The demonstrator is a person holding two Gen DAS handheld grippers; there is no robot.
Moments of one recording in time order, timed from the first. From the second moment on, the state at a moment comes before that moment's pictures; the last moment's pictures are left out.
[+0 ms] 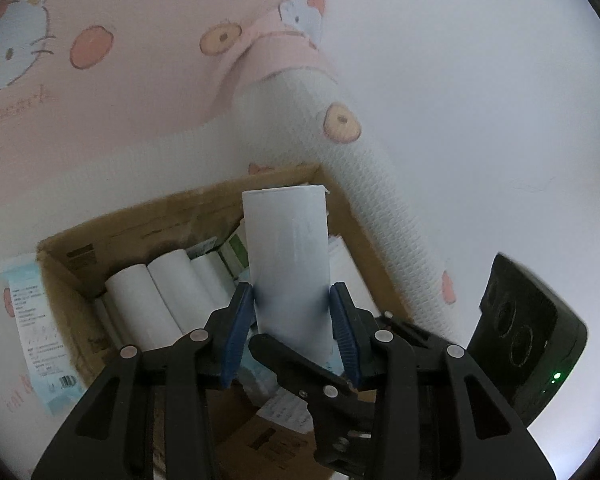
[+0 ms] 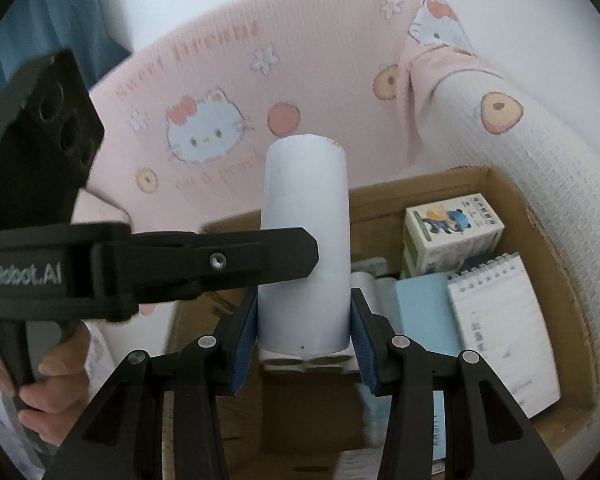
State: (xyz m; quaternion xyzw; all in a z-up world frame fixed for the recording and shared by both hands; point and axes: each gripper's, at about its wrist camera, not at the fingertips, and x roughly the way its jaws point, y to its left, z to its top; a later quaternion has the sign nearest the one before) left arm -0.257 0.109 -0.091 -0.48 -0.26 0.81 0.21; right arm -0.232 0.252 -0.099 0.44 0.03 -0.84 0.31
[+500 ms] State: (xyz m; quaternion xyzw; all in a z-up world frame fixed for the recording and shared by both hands) left arm -0.287 0.106 -0.143 -0.56 -0.28 0.76 0.19; right arm -0.266 0.243 -0.147 0.54 0.08 -0.80 0.27
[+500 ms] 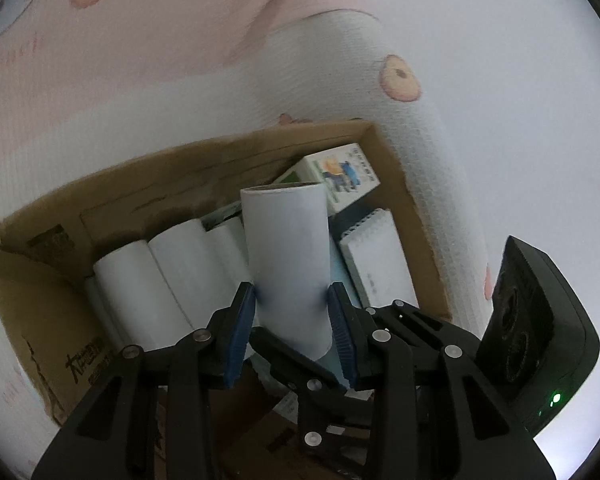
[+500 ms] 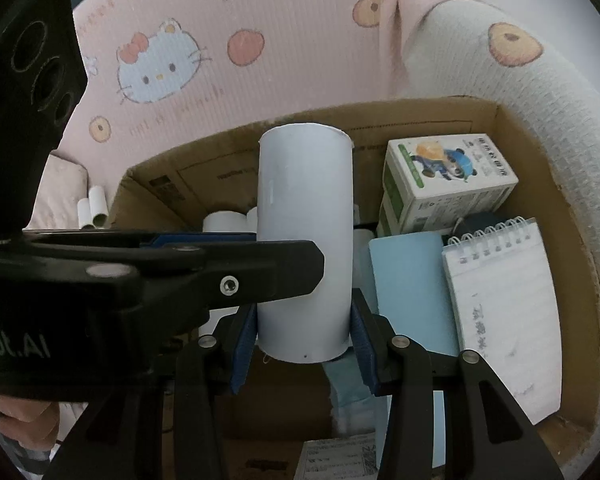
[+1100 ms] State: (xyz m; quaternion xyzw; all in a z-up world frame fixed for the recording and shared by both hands) left arm -0.279 0.119 -0.147 -0.53 -0.17 0.79 0.23; right arm -0.276 0.242 -0.145 0.55 0.13 -0.78 0.27
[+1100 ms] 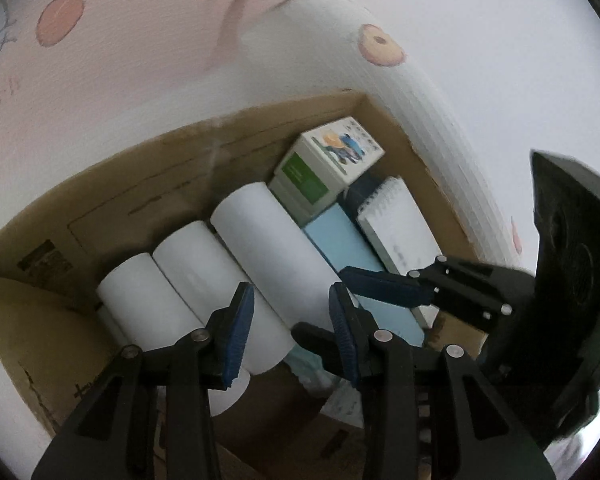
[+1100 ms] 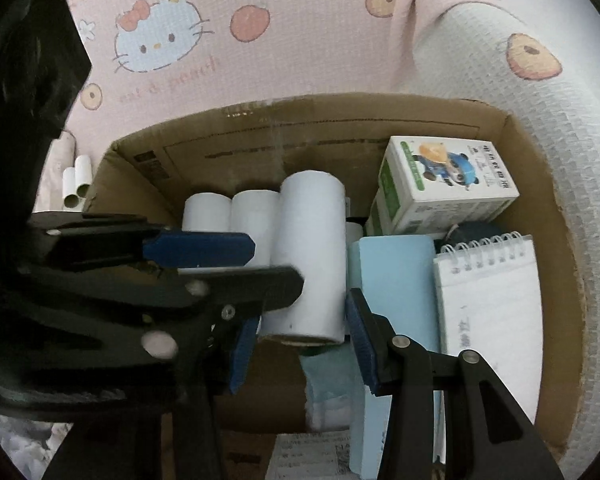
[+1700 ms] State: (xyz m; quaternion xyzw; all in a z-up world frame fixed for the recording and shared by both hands) left arm -0.295 0.093 -0.139 -0.53 -0.27 0.78 0.20; right arm -0.297 0.260 -0.129 0.56 0.12 -0.78 0.25
